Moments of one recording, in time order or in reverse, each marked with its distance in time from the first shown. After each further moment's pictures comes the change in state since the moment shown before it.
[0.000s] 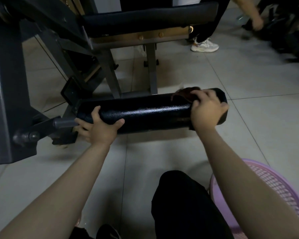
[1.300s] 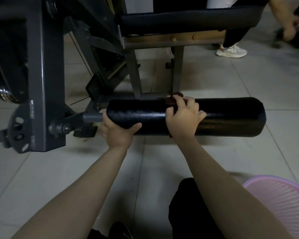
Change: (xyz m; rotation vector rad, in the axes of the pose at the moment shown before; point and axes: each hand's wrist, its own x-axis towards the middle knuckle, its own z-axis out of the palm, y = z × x) left_hand 0.012 -0.033 -0.011 -0.280 0.094 -0.022; right_hand -0.063 -0.125 0.064 0.066 -0.065 -0.129
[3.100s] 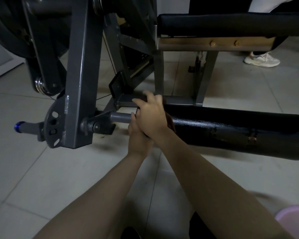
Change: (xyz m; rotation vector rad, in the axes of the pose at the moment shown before) left_hand 0.053 -0.064 -0.005 0.079 -0.228 0.370; right_hand -0.018 -0.153 0.062 0.129 -0.469 -0.476
